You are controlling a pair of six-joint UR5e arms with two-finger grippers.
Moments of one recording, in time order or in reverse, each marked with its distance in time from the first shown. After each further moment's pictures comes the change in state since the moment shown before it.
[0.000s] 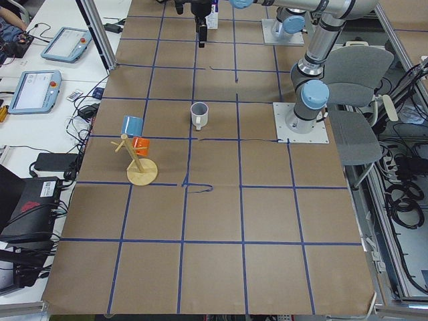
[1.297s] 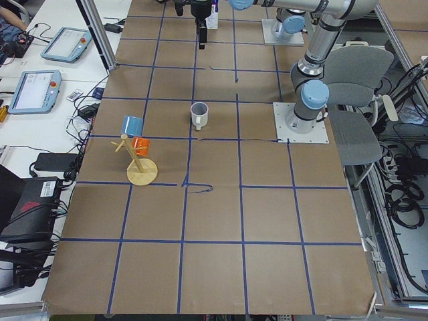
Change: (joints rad) left arm 0.012 -0.010 -0.004 -0.002 0.007 0.022; right arm 0.000 0.001 0.037 -0.010 0.002 0.114
